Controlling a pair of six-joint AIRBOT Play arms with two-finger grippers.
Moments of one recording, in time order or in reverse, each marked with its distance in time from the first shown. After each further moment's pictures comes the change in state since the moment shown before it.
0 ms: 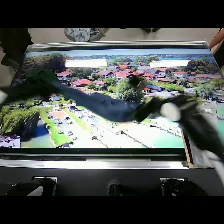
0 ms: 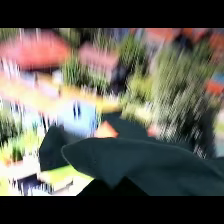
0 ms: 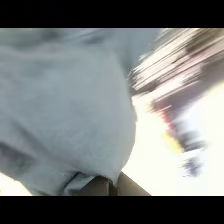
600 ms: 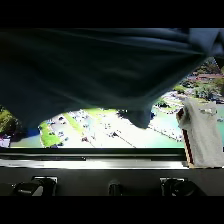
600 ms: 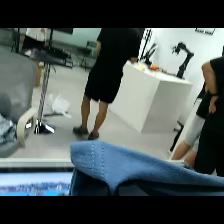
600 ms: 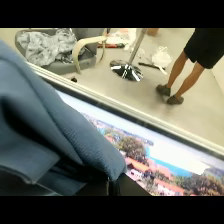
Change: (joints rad) left arm 0.000 0.331 0.338 0.046 0.022 -0.135; right arm 0.003 0.325 0.401 -0.303 0.105 0.125
